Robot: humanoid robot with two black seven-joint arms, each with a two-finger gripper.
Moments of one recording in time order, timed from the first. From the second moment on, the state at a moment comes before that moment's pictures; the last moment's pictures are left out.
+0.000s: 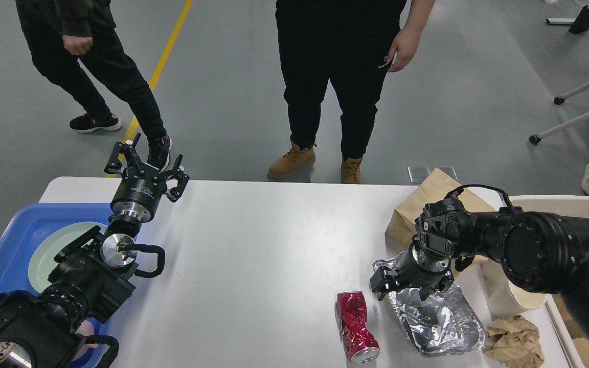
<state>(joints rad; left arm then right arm) -0.81 0.02 -0.95 -0.10 -0.10 -0.62 -0.33 1.21 0.05 -1.24 0.58 -0.13 0.68 0.08</state>
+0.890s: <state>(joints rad) -0.81 0.02 -0.95 -0.10 -0.10 -0.62 -0.33 1.22 0.03 -1.24 0.65 -0.14 0.64 0.08</state>
